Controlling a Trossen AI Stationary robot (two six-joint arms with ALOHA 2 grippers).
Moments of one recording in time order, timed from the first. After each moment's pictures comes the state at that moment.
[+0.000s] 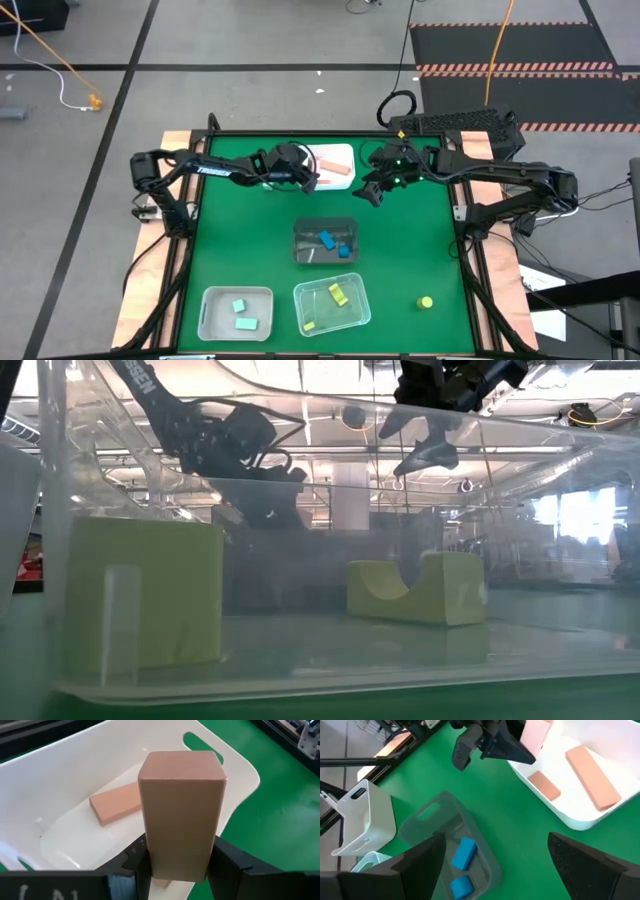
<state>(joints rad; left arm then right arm) 0.39 1.70 0.86 0.22 0.01 -0.43 -0.27 1.24 0.96 -0.43 -0.18 0.49</state>
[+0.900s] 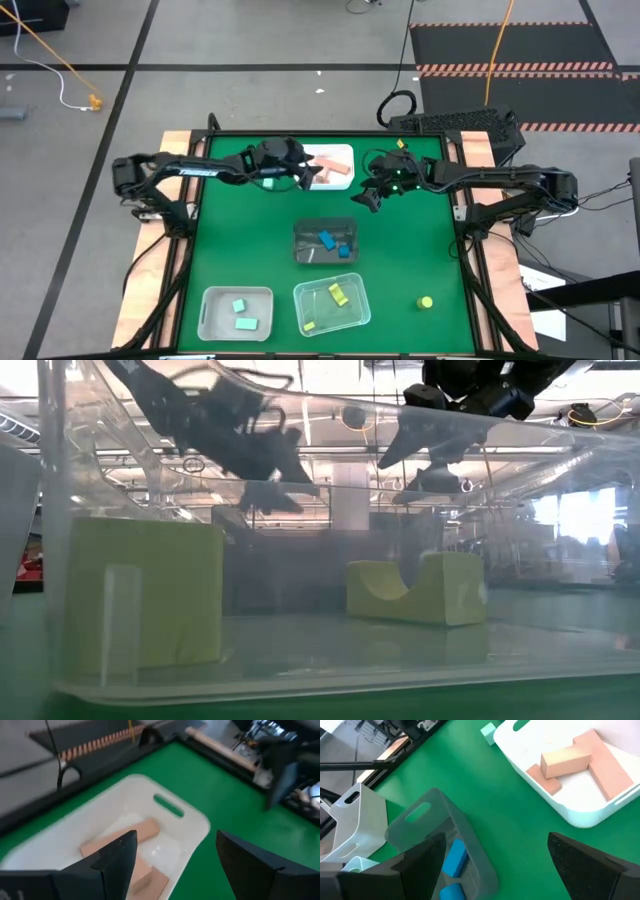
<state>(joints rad) 0.37 1.56 0.86 0.27 0.00 -0.33 -0.27 1.24 0.75 -0.15 -0.18 0.52</state>
